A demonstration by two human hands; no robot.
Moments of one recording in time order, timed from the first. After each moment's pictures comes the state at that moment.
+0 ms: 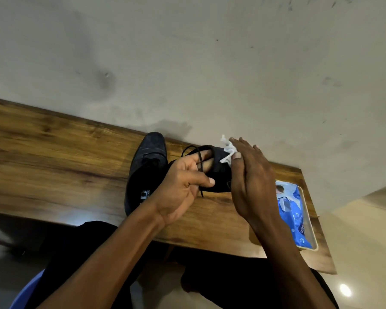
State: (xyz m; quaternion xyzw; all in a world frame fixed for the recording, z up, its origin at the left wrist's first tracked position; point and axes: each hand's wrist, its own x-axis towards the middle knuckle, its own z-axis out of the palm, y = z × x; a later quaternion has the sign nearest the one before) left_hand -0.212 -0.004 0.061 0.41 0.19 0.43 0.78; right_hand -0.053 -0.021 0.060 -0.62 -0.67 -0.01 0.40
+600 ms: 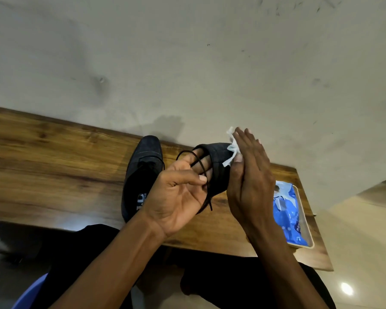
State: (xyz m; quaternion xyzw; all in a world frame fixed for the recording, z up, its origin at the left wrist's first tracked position) left_hand -0.207 -0.018 0.077 0.26 0.09 0.44 0.85; right_hand -0.054 -0.029 0.066 -0.57 -0.68 -0.08 0.46
